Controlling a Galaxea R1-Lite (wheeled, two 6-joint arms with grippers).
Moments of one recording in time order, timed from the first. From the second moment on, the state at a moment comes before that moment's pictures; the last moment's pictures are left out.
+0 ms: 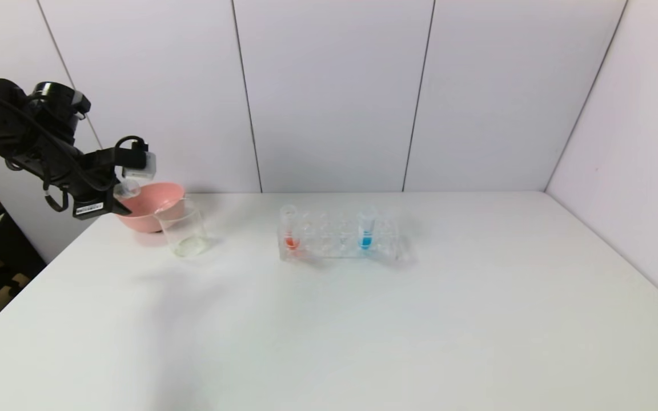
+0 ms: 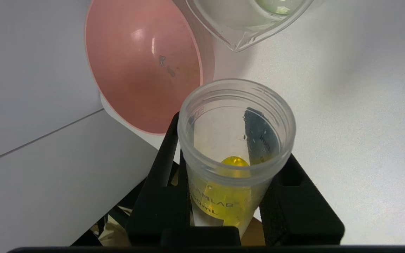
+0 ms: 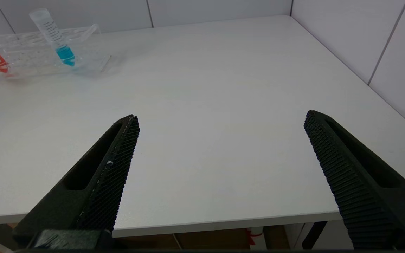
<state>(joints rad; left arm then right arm) 0.18 2.11 -2.01 0.81 -0.15 1.41 0.00 0.00 0.00 0.00 -0.04 0.10</state>
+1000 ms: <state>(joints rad) 0.14 2.12 -2.01 0.83 0.01 1.31 0.00 0.00 0.00 0.00 -0.04 0.10</state>
